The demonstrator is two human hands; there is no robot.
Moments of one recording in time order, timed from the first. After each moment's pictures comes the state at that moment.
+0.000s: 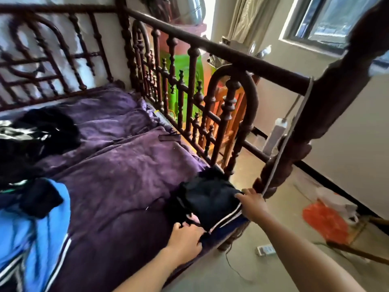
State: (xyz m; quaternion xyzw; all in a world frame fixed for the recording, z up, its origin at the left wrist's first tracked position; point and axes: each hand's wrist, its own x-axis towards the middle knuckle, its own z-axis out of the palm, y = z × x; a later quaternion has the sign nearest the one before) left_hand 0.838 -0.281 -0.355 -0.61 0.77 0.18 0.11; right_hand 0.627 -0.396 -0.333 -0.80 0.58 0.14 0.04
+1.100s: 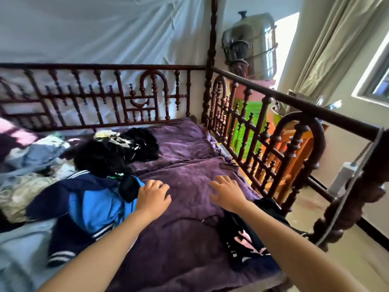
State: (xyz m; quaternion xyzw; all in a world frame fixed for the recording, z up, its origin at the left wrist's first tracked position) left_hand 1.061 -0.191 -0.246 -0.83 0.54 -0.05 -0.08; right_hand 0.864 -0.325 -0.225 -0.94 0.35 -0.04 0.00
